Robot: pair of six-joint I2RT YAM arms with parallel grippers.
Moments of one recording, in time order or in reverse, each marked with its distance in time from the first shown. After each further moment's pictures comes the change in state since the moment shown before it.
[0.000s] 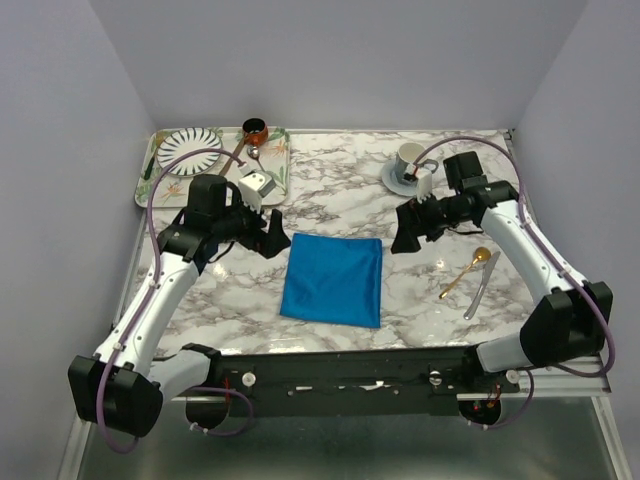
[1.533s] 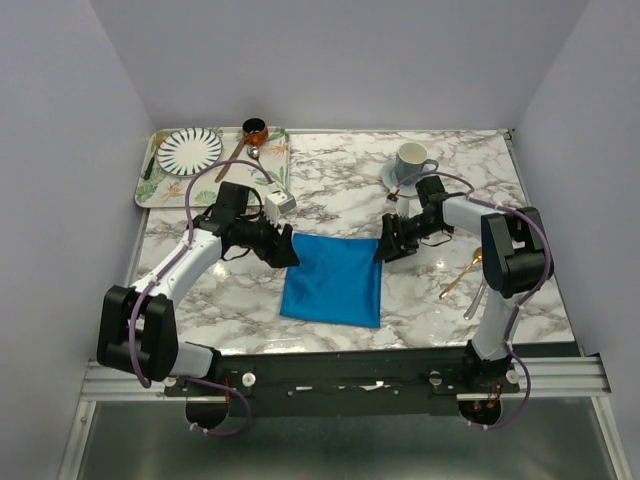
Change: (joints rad) left arm 0.002 0.278 -0.070 0.038 0.260 0.185; right arm -0.021 0.432 -0.083 0.300 -0.188 0.206
